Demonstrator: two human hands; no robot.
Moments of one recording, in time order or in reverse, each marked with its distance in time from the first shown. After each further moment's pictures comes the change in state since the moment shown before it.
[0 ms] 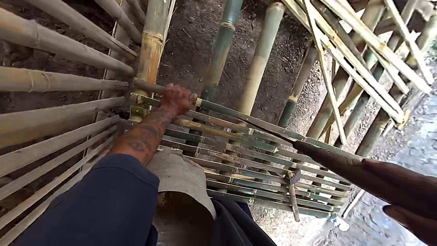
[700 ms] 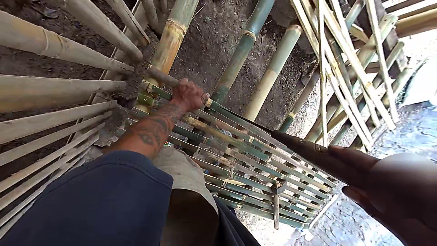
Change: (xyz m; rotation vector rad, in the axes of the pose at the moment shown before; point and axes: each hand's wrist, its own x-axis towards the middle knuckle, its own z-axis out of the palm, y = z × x) left_hand 0.000 0.000 0.002 -0.069 0.019 0.009; right_hand 0.053 -0.062 -0.014 -0.188 0.033 -0.112
